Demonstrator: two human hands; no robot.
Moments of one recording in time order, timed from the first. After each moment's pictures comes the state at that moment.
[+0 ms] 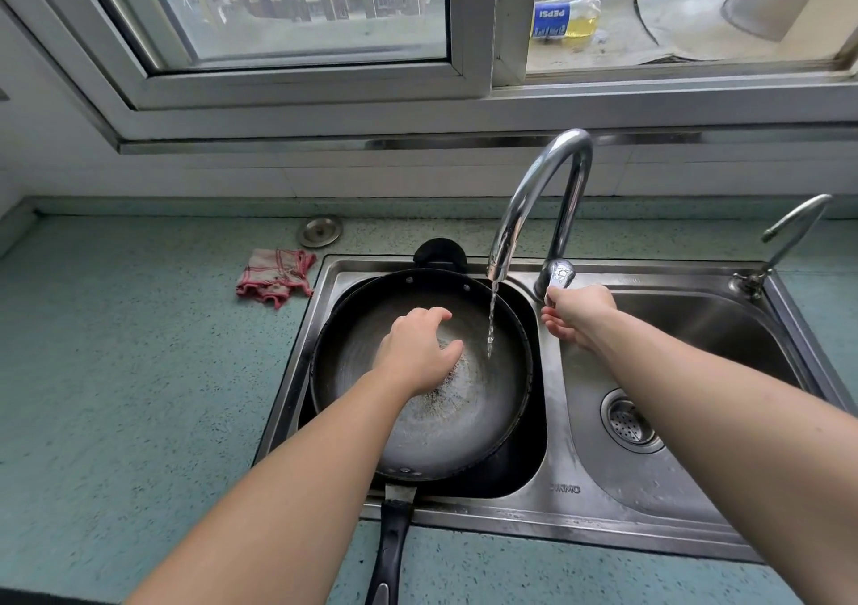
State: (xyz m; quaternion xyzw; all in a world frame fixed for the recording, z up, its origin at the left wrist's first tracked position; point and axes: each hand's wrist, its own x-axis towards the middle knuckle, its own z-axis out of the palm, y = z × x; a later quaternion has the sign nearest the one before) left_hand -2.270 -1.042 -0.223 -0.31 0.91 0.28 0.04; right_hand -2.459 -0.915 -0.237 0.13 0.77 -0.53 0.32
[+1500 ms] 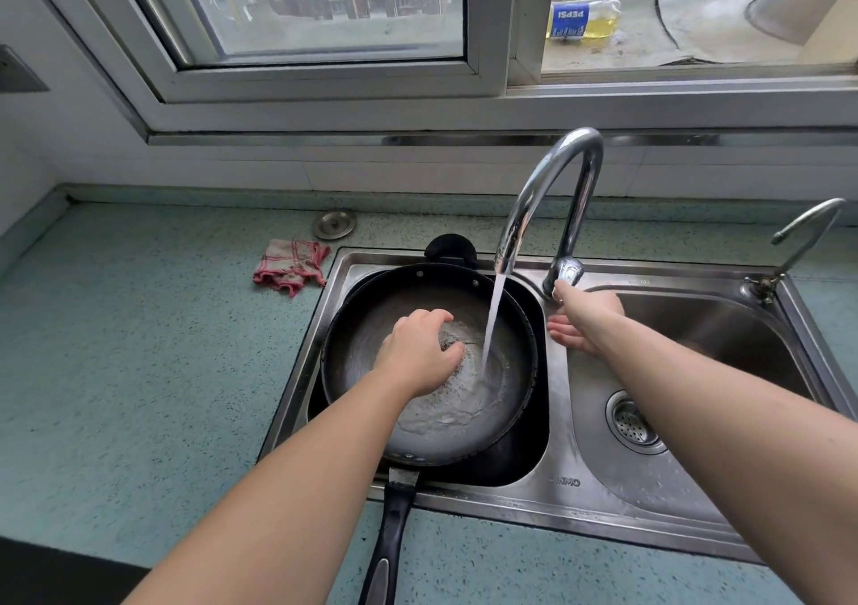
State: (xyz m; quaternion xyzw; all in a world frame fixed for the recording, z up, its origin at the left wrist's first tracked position) left_hand -2.255 -1.032 -0.216 -0.33 0.90 0.26 0.04; right_hand -2.448 -0.906 -0.231 0.13 0.77 -0.52 0.35
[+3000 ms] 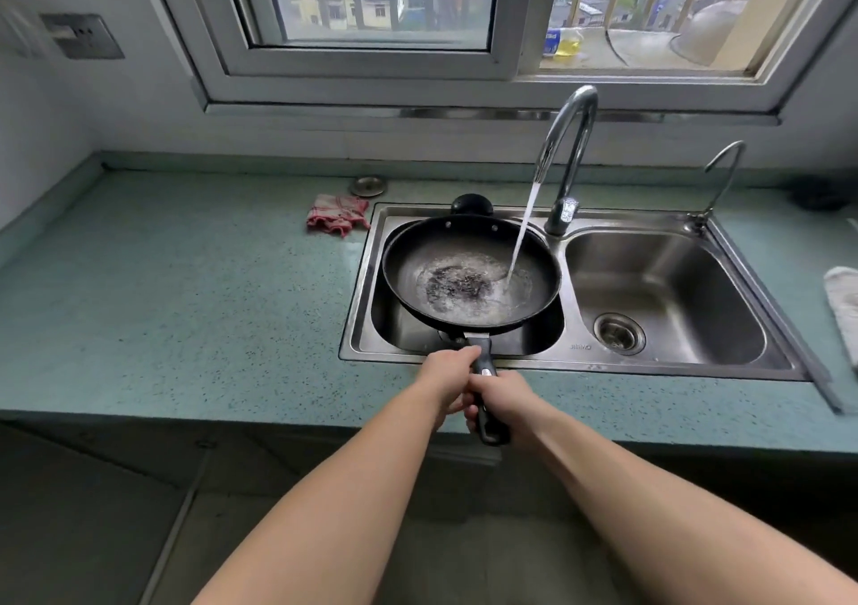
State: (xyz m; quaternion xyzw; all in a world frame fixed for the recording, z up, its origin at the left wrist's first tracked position) left_hand -2.059 -0.945 -0.231 -0.44 0.56 0.70 0.04; right_hand -2.088 -0.858 -0.215 0.06 0.66 -0.59 0.47
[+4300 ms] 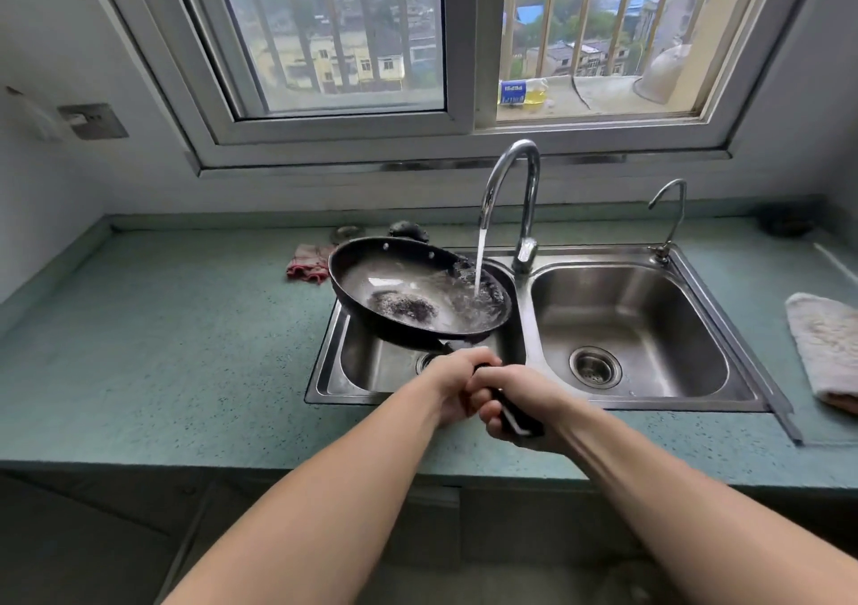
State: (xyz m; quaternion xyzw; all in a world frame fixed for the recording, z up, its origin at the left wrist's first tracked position) left_hand -2.123 -0.889 -0.164 -0.37 0.55 0.74 0.11; right_hand -2.153 -0.787 -0.133 -0.03 0.57 -0.58 0.57
